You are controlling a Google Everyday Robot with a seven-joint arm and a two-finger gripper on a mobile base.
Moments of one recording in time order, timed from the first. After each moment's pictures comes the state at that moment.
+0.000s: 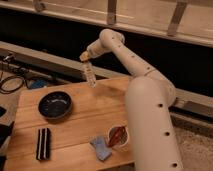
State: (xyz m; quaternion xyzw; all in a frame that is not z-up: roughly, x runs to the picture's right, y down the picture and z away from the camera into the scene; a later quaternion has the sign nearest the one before) arm -0.120 -0.194 0.883 -0.22 -0.27 0.45 0.82
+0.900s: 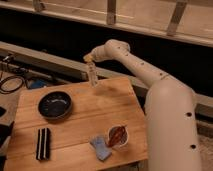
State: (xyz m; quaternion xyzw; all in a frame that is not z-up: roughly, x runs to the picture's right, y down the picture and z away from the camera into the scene) arm -0.101 -0.193 0.877 -0.16 -0.31 0.47 0.81
